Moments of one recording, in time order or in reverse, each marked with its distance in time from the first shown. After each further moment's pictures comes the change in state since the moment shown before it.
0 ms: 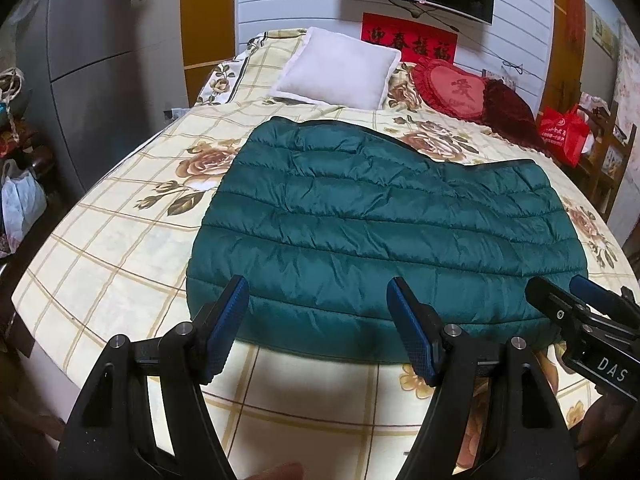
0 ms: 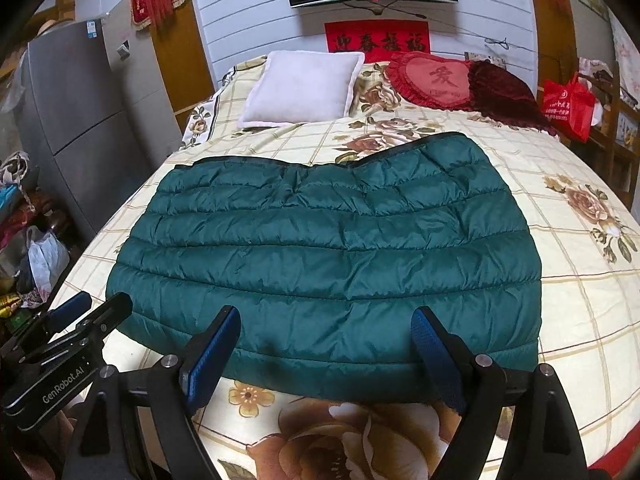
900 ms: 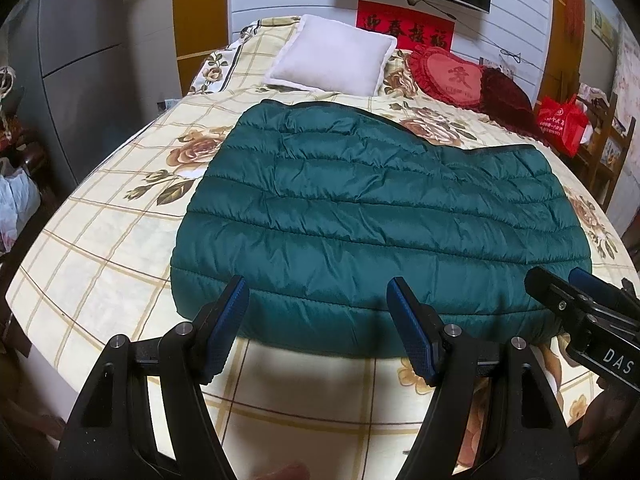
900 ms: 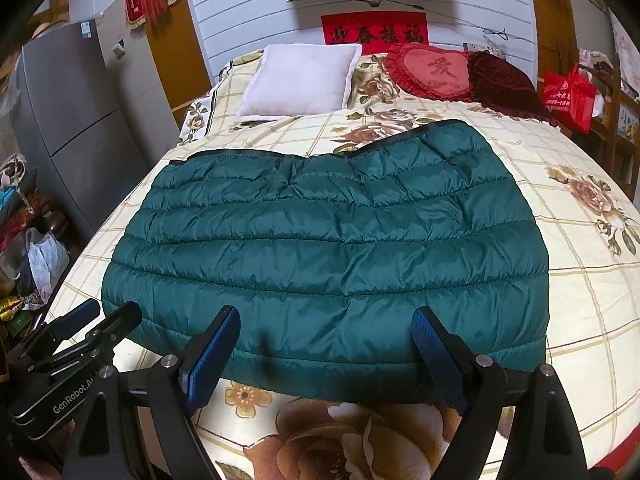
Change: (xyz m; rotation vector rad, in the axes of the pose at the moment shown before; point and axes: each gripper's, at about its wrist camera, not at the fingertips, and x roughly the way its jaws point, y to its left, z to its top) left arm 0.015 -0.004 -0.004 0.012 0.041 -0.011; right arm 0.010 -0.004 -0.001 0.013 0.026 0.006
